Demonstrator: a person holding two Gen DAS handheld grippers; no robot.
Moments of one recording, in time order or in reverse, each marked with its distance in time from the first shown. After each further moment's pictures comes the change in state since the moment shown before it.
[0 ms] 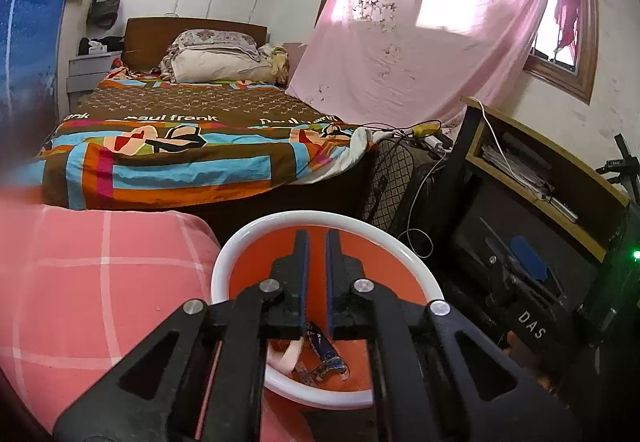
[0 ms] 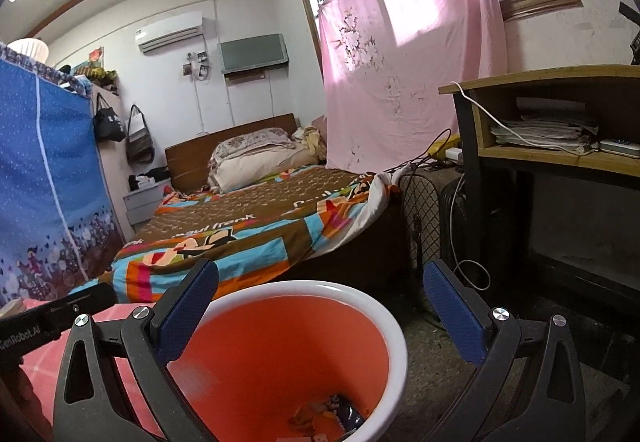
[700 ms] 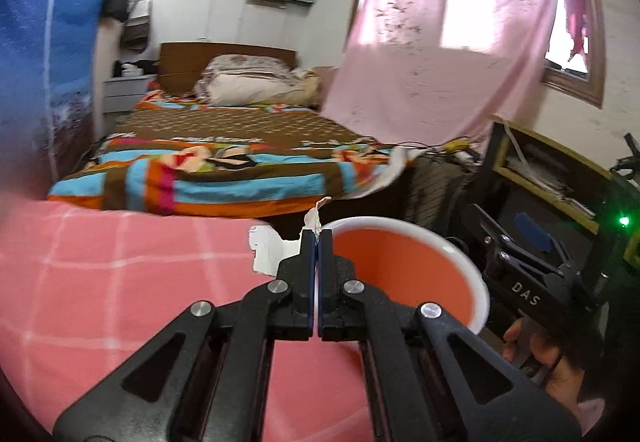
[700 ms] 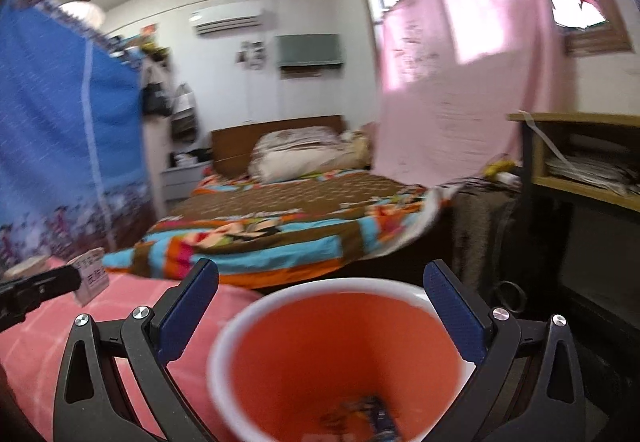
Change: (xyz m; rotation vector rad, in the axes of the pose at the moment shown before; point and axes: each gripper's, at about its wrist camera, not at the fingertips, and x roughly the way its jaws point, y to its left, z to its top) left arm -0.059 0.045 -0.011 0.027 -0.079 0.092; right arm -0.004 0.063 -0.006 -0.122 -0.012 0.100
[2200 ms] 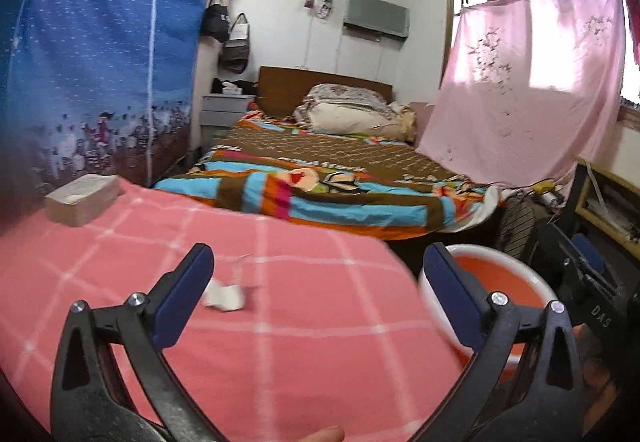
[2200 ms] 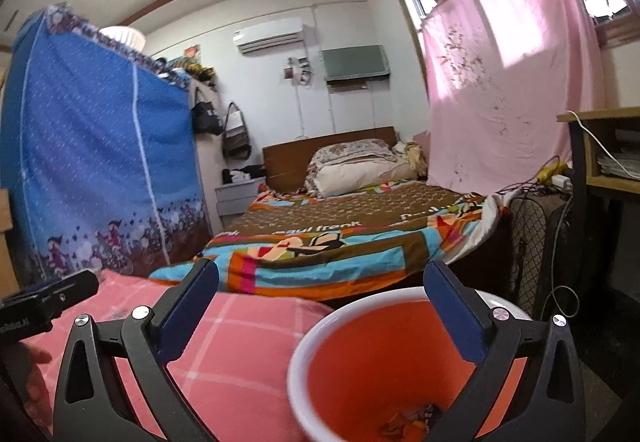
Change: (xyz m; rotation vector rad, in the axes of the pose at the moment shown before) left arm -0.065 0.075 -0.025 -0.104 -0.128 0.380; right arm -0.013 0.054 -0.007 -0.006 -0.049 0.247
